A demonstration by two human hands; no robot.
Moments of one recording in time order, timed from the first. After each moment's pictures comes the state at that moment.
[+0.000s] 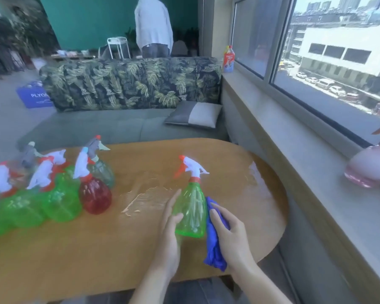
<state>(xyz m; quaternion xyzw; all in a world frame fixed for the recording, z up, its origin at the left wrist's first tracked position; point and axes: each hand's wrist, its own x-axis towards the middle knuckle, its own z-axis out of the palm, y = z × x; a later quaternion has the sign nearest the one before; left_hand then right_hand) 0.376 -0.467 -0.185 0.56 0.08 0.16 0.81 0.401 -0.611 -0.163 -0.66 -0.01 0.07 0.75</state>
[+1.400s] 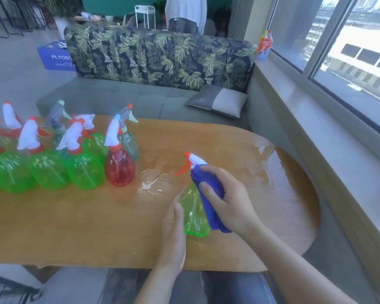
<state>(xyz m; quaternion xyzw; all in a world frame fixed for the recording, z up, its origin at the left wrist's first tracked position) 0.344 -0.427 -0.214 0.54 0.13 0.21 0.81 0.437 -0.539 -0.139 -0.84 -0.31 -0.04 0.44</state>
